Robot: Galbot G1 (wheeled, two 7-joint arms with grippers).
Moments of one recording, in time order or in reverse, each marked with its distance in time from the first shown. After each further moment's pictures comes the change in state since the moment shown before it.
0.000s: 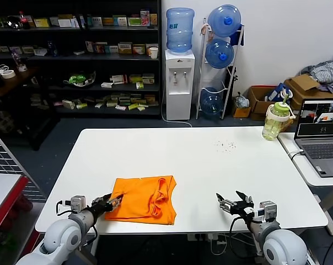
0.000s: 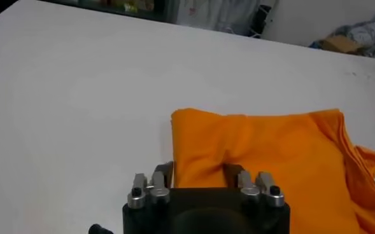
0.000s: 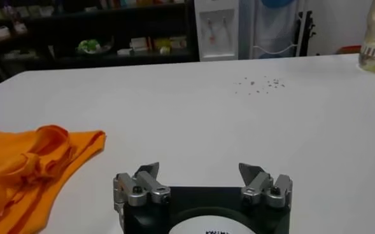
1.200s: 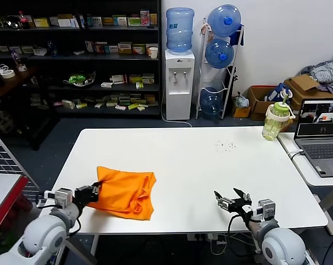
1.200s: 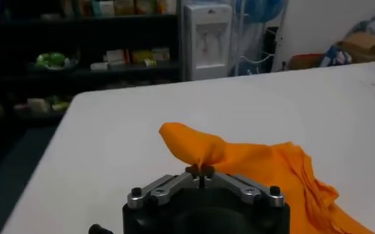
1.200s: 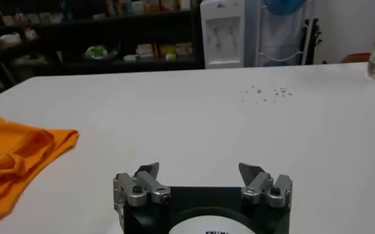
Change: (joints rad) left arm 0.090 0.143 -0.134 -0.199 0.116 -0.005 -0.084; right arm 0.019 -0.008 -0.015 0.001 -0.003 0.023 -0.016
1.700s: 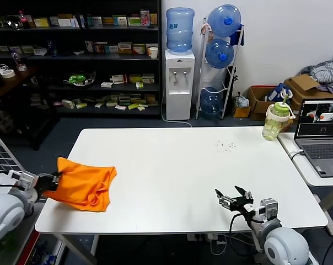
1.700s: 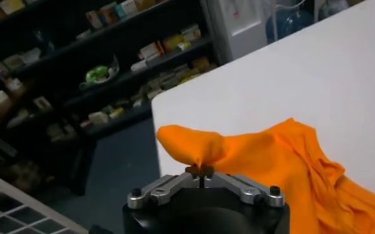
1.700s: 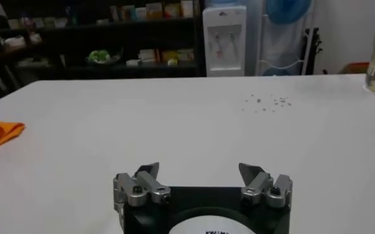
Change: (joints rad) left arm -0.012 0.370 -0.046 0.153 -0.027 -0.008 0.088; right arm -0.014 -0.010 0.017 0.020 -0.006 0.010 -0.008
